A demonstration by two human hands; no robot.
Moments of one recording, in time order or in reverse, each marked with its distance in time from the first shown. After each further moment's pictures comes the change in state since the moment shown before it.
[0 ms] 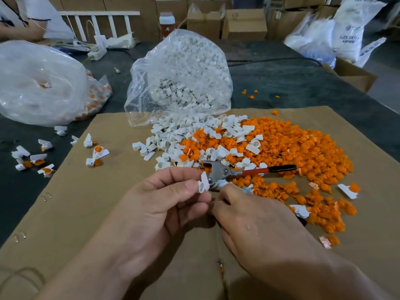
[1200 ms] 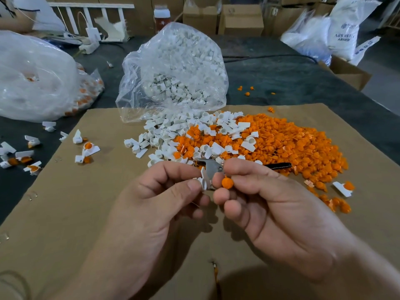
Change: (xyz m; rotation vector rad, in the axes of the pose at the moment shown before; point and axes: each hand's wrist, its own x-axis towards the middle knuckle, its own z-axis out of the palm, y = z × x) left_hand -0.006 -0.014 0.010 0.123 0.036 0.250; right_hand 0.003 0.015 -0.017 2.305 0.108 0.415
